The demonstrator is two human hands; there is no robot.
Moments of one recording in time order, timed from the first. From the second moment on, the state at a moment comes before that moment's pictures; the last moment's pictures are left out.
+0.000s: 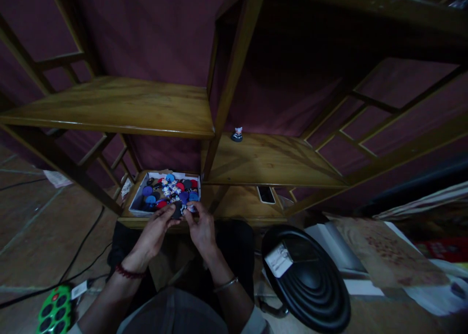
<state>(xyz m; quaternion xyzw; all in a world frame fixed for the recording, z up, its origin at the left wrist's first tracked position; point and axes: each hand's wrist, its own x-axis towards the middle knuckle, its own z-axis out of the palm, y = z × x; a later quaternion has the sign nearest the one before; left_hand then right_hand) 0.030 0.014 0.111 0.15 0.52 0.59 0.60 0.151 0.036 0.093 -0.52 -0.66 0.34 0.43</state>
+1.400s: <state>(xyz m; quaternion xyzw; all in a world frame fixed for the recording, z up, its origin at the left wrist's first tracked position) 0.029 0.010 0.106 0.23 0.45 0.56 0.66 0.170 0.036 0.093 -0.48 -0.62 0.42 0.46</state>
